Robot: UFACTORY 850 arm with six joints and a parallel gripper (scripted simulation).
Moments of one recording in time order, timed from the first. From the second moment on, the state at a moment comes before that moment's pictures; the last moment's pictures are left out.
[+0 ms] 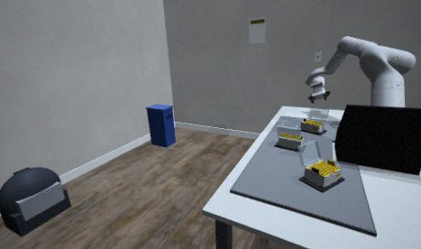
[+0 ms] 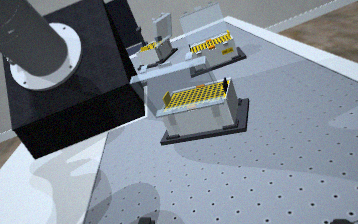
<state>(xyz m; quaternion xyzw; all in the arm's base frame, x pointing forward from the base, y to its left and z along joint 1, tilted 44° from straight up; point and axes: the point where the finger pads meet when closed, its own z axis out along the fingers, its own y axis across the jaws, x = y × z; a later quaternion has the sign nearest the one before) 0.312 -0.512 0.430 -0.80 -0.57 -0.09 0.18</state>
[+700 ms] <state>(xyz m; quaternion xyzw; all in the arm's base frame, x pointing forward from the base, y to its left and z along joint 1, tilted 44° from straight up) 0.374 -0.472 0.388 -0.82 -0.53 -0.03 0.21</state>
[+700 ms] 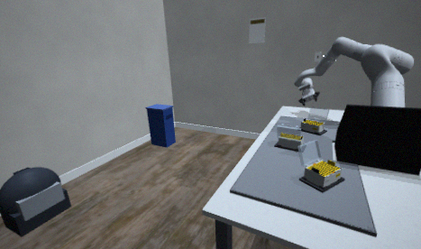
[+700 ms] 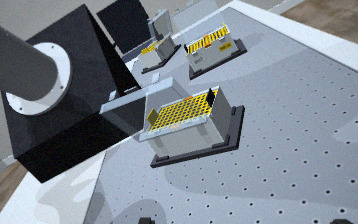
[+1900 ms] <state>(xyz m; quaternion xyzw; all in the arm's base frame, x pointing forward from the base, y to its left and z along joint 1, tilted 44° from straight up) 0.461 -0.388 0.320 -0.85 -0.47 0.09 0.22</state>
